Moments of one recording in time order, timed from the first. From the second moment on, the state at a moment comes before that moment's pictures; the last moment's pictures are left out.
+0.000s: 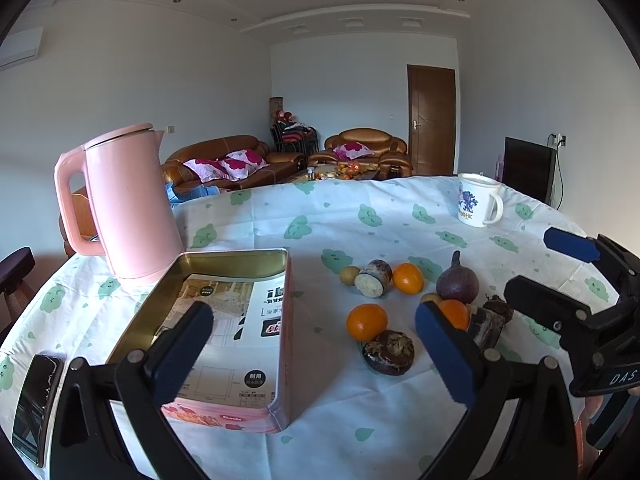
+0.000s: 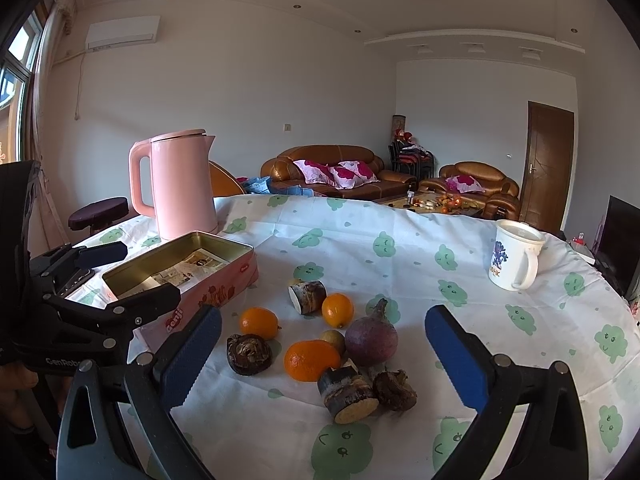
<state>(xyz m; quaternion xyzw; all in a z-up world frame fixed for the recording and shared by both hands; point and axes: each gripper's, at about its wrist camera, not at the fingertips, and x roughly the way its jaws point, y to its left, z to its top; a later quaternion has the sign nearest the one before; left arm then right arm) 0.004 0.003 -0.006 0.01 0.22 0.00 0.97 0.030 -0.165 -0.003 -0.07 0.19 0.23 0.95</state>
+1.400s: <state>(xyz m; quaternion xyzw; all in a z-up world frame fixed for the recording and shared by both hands) 0.059 -0.044 -0.062 0.02 0.37 -0.10 0.92 0.067 -0.162 -0.061 -0.12 0.31 0.25 0.91</state>
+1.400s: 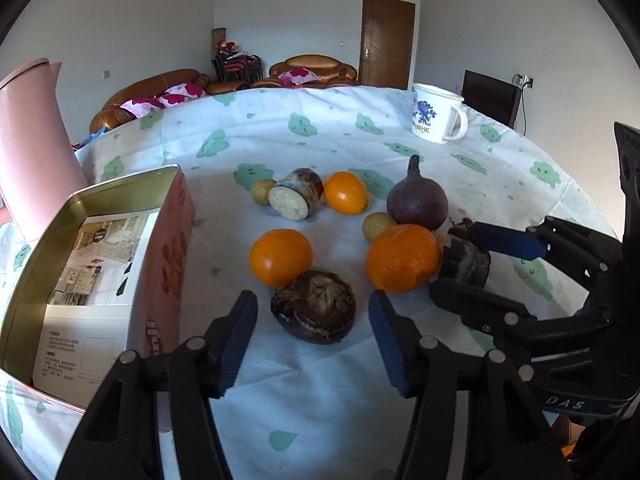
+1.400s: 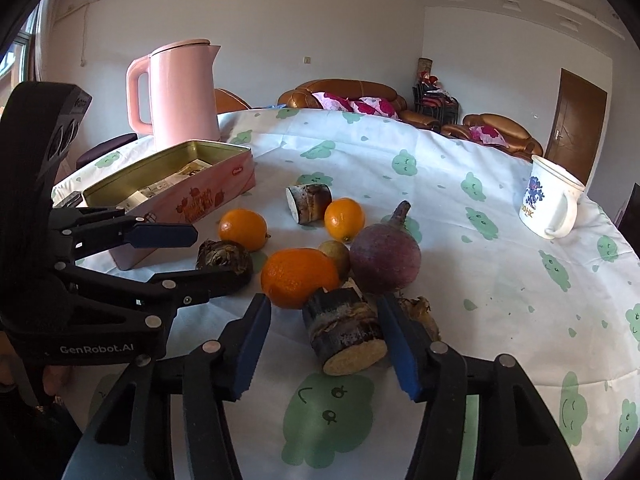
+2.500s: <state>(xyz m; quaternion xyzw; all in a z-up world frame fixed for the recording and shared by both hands) 0.060 -0.030 -0.055 -0.05 0.34 -0.14 0.93 0.067 -0.172 -0.060 -0.08 0.29 0.26 0.92</state>
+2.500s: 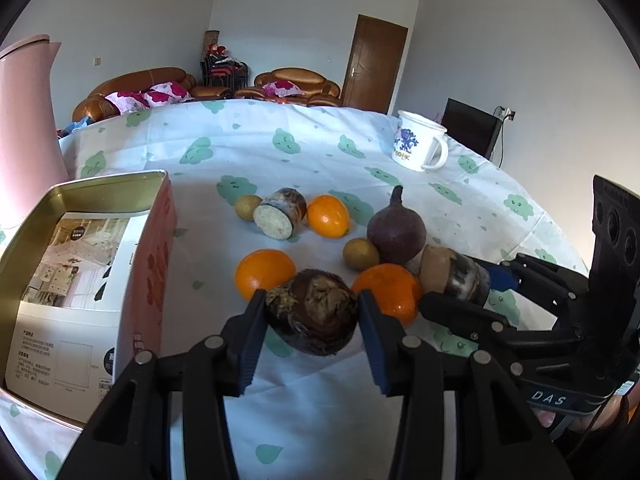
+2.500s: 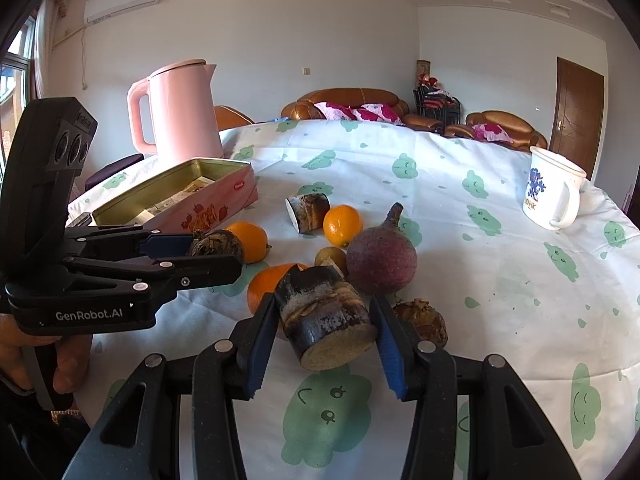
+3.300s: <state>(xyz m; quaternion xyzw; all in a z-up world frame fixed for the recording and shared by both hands) 0.041 -0.023 -0.043 -0.05 0.27 -0.12 0.95 0.050 -0.182 -0.053 -0.07 0.23 0.28 0.93</state>
